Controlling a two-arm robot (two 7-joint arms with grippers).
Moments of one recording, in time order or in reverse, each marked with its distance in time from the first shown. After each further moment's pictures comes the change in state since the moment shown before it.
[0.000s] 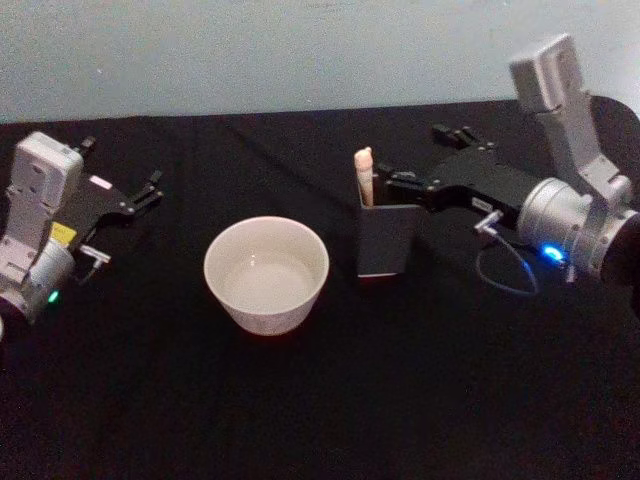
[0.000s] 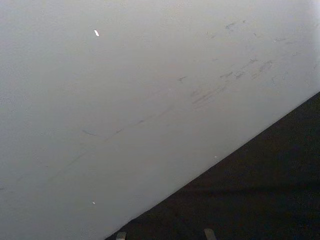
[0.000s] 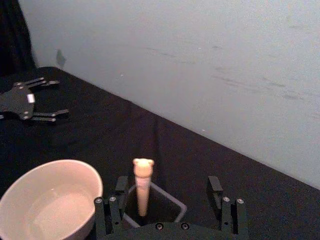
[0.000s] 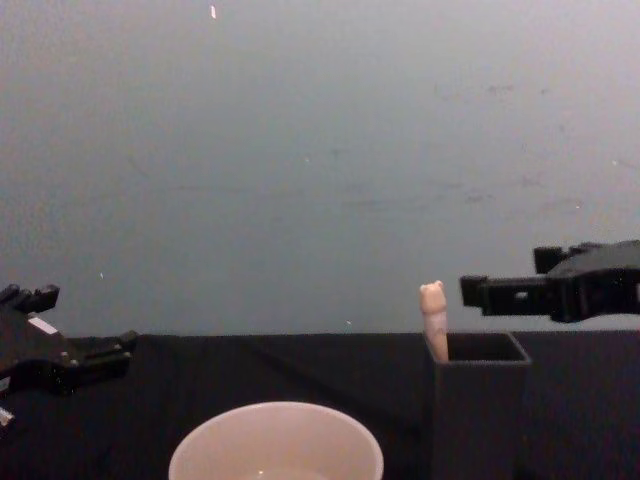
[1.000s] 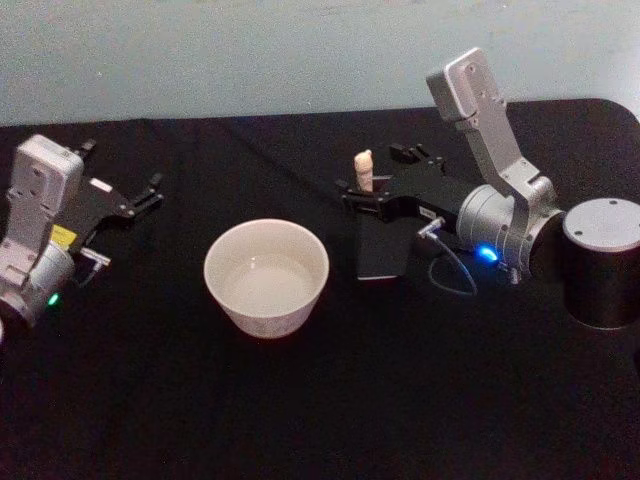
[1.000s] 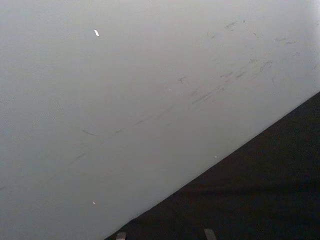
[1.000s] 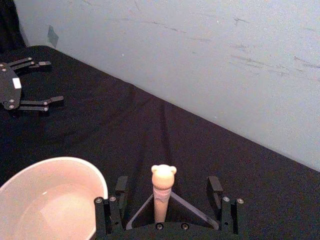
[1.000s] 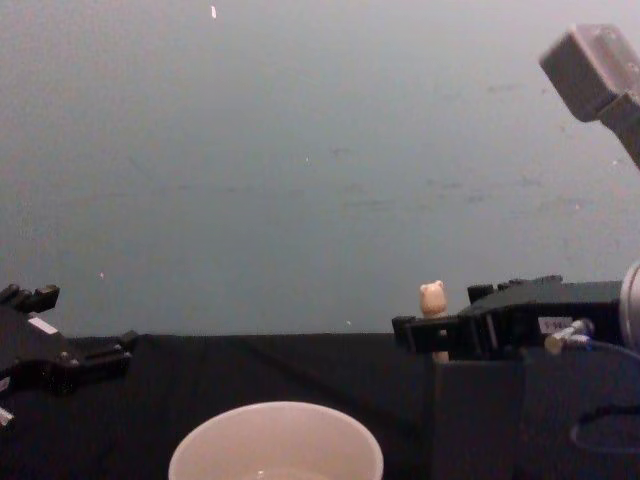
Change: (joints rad) left arm 0.000 0.000 0.000 0.000 0.000 0.000 0.000; right arm 0.076 -0.150 -0.063 0.101 -0.129 0.105 -0.018
